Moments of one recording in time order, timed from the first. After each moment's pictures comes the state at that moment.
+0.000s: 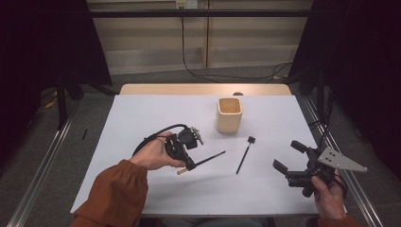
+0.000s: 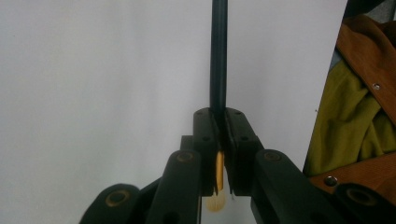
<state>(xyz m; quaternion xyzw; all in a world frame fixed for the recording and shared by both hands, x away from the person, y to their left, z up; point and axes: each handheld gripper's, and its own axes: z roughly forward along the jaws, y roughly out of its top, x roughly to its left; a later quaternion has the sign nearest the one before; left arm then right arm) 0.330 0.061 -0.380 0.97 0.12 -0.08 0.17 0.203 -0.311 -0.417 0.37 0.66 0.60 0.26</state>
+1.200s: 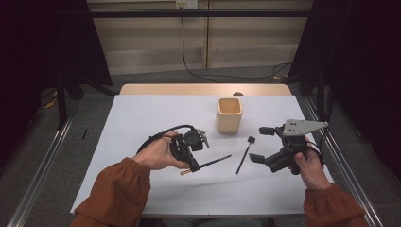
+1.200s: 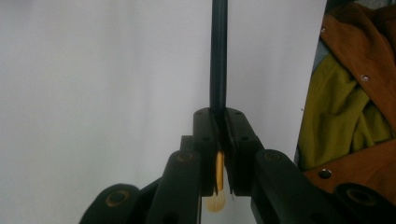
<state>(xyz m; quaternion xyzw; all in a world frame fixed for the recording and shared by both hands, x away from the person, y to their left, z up) 0.322 0.046 -0.371 0.98 0.08 -0.08 0.16 0.266 -0.256 -0.366 0.25 0.80 0.54 0.12</state>
